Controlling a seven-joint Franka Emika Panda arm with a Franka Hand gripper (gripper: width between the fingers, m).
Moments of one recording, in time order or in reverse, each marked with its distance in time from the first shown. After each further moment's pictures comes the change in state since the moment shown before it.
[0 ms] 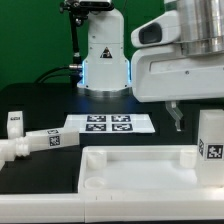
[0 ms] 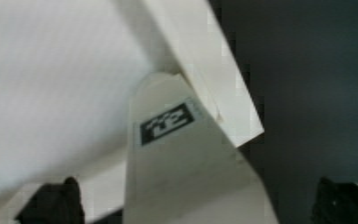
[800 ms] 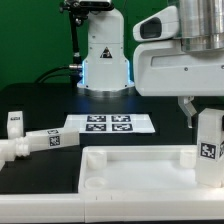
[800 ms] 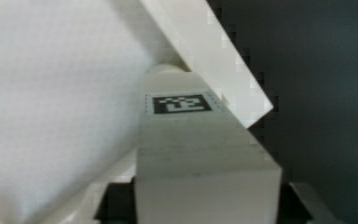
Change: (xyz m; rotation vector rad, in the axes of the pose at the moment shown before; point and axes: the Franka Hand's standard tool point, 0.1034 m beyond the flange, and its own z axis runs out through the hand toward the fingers) arm 0.002 0.006 -0.002 -0.002 0.002 0.460
